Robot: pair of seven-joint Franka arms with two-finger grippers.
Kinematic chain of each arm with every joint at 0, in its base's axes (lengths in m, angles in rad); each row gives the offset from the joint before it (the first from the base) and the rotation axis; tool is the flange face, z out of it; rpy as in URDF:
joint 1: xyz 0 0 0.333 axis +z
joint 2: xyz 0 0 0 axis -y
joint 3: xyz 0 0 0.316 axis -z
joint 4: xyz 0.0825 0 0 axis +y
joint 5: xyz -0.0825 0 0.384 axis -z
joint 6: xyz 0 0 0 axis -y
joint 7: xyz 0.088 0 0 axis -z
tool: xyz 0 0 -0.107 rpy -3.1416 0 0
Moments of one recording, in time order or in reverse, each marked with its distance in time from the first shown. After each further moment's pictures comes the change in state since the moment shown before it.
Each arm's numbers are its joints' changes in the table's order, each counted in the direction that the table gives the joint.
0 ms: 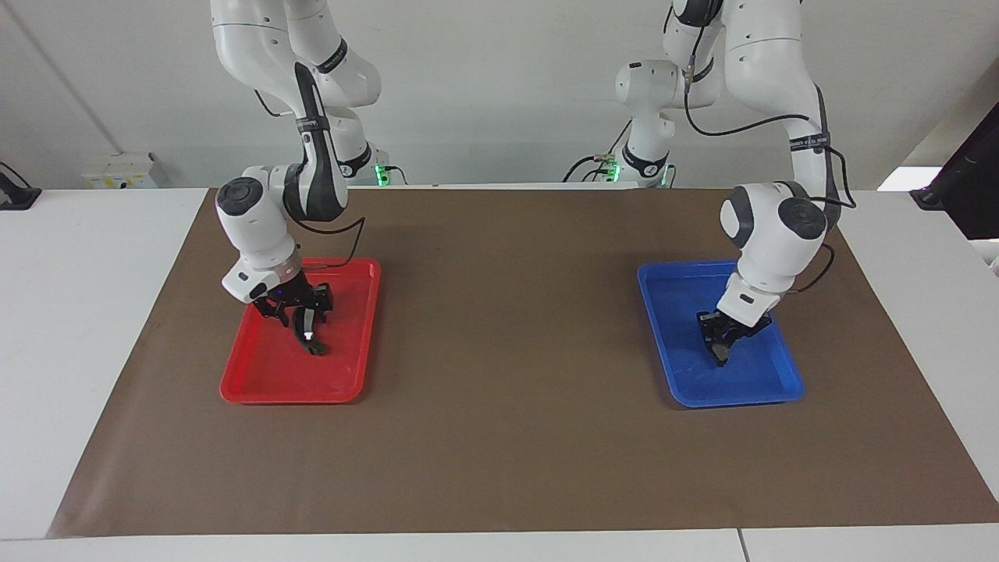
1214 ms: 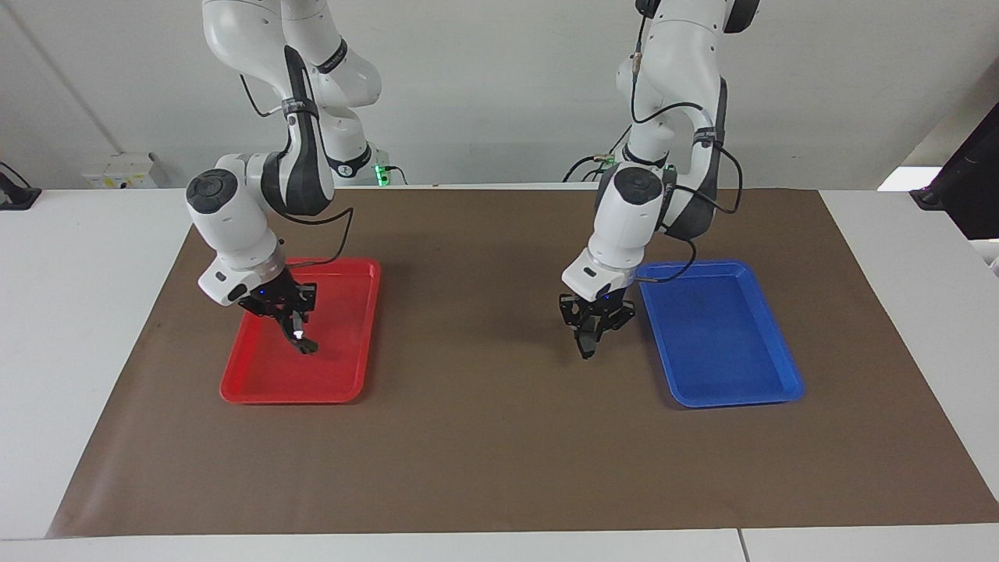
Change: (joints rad) left arm -0.424 -0.096 0.009 -0.108 0.003 0.111 -0.323; right arm 0.000 -0.003 0.000 -0.193 -0.002 -0.244 0.014
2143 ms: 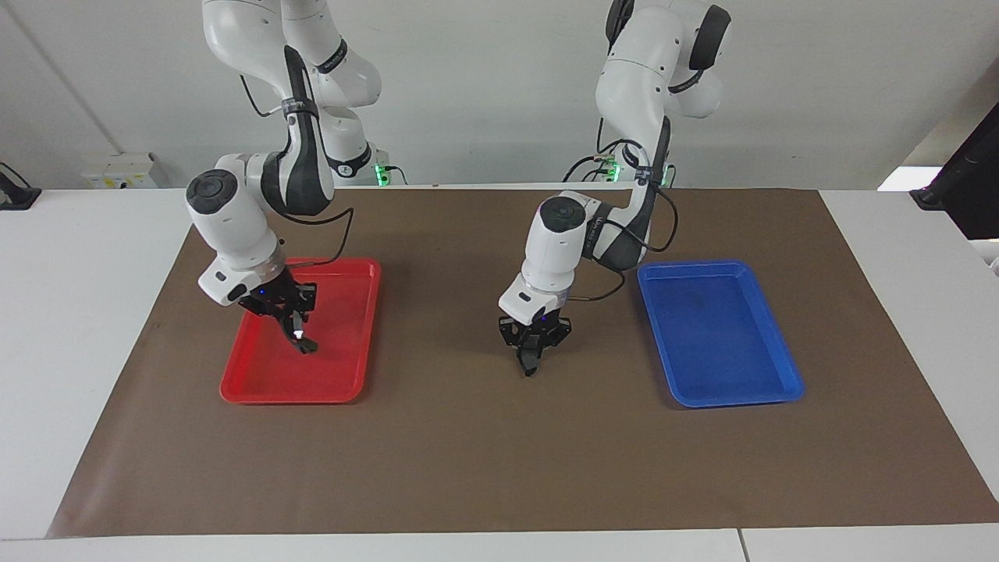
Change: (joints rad) left arm -0.128 -0.177 0.001 -0.168 0.002 0.011 -0.353; right arm 0.000 0.000 0.000 0.000 0.000 -0.003 0.005
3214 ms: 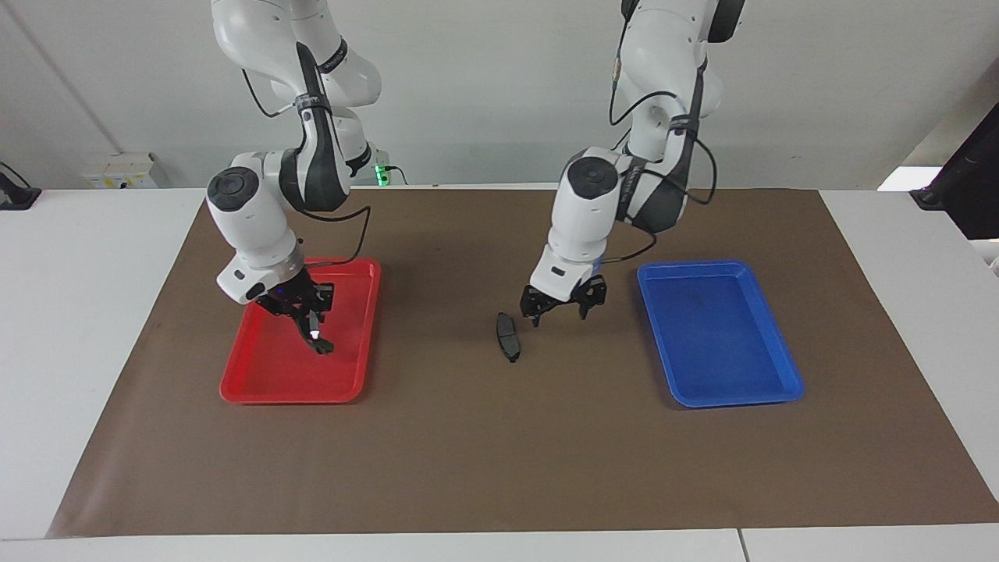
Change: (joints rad) left arm 0.134 0.237 -0.039 -0.022 0.000 -0.428 0.172; right arm 0.088 -0.003 -0.042 -0.040 -0.001 -0.009 0.173
